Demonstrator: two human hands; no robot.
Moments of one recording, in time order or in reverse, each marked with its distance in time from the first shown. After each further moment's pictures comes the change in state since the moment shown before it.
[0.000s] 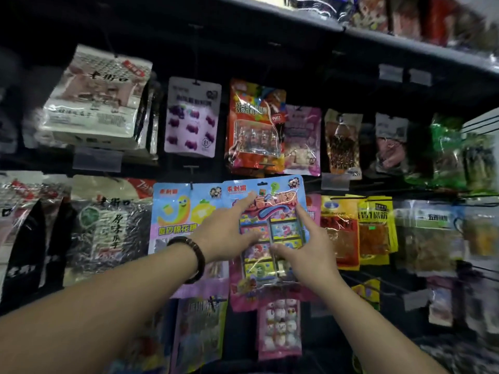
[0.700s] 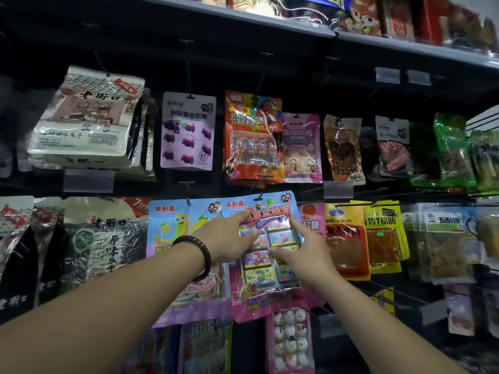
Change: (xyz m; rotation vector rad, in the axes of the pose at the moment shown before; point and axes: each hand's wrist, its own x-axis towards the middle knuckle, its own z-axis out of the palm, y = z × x) left_hand 0.039 -0.009 -0.008 0.224 -0.128 -0.140; right_hand 0.045 0.015 0.013 -0.151 -0.025 0.085
